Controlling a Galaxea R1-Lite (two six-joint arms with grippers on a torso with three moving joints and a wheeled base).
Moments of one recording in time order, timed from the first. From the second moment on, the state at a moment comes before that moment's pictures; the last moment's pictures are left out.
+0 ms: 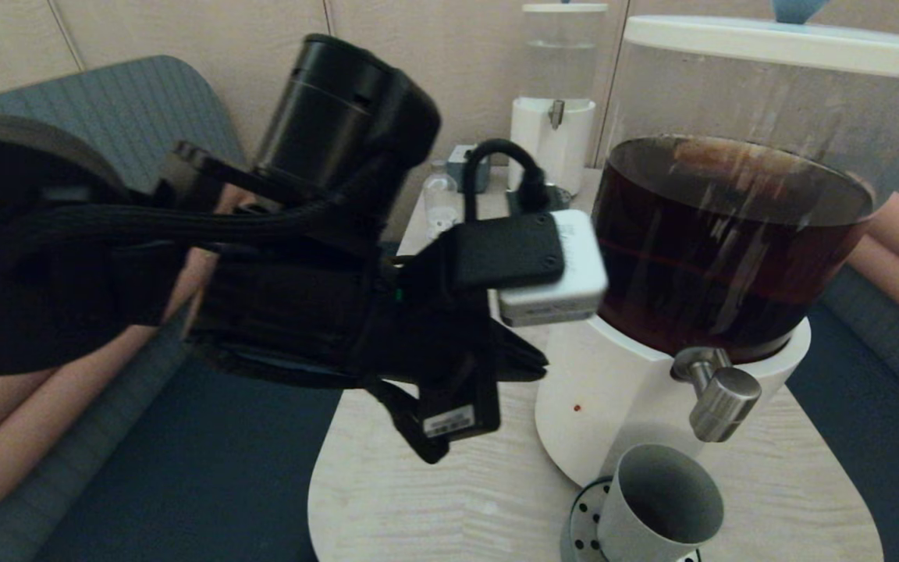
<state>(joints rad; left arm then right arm) -0.81 1.67 -1.45 0.35 -0.27 0.79 0.00 0.00 0.00 0.00 0.04 -0.13</state>
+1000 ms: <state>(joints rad) 0.05 0.76 -1.04 0.43 -1.11 0.04 0.00 0.00 0.00 0.00 0.04 -0.13</state>
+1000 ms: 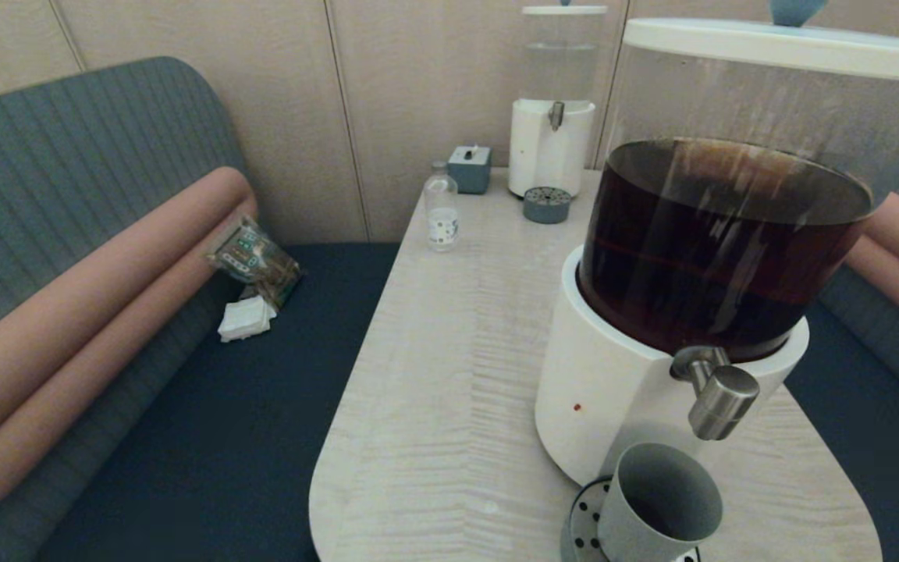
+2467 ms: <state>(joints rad) -0.04 0.87 -0.72 0.16 -1.02 -0.04 0.00 0.00 0.00 0.00 0.04 -0.13</state>
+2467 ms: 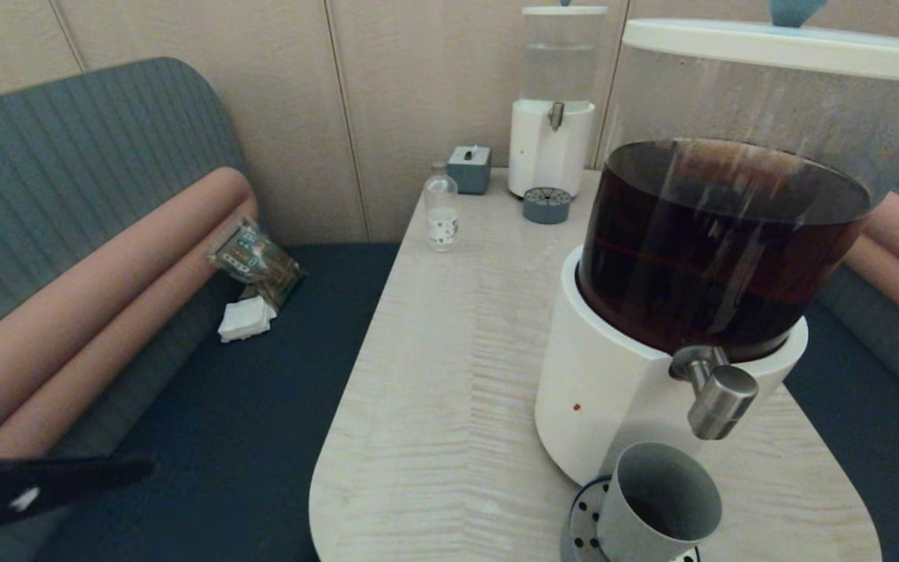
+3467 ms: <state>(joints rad) -0.40 1.79 -0.53 -1.07 -1.24 0.34 0.00 0.00 0.00 0.00 0.04 -0.12</state>
